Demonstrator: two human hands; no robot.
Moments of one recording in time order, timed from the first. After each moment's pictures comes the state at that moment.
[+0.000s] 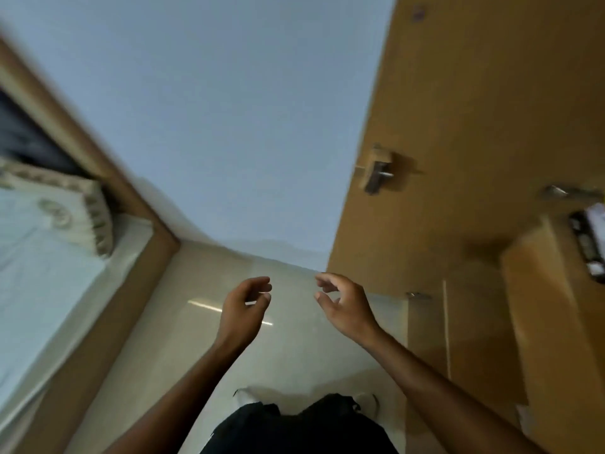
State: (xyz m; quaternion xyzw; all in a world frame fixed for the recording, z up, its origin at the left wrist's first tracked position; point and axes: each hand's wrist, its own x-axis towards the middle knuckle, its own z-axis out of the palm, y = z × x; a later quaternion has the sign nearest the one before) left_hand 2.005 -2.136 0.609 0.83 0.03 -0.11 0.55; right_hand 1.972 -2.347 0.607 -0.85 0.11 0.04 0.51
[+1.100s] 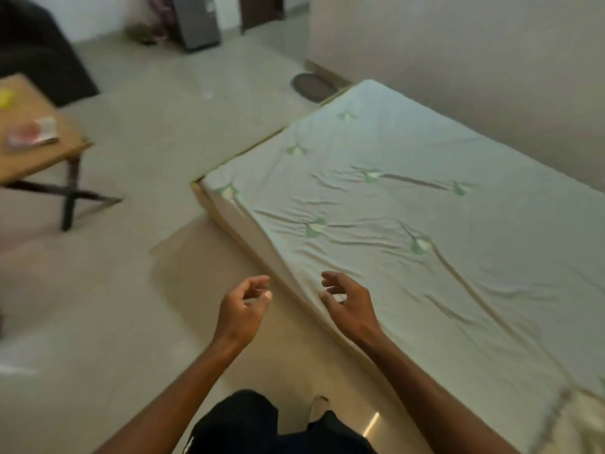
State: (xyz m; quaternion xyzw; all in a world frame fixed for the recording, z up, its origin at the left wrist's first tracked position) left_hand 1.675 -1.501 0.622 0.37 0.71 0.45 0.40; right_hand 1.879 -1.429 0.618 -0.55 -0.67 0.43 0.25
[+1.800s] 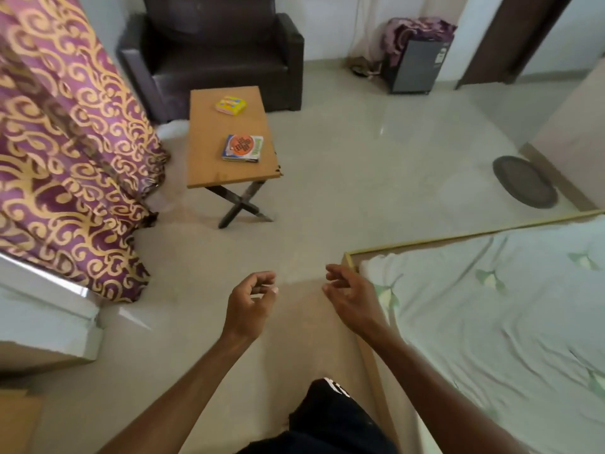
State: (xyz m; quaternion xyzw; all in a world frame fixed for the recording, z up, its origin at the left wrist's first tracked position) left_hand 1.178 -1.375 0.628 0.12 0.79 0.56 0.19; right_hand 1.291 -1.201 0.636 -0.30 -0.80 0.50 0.12
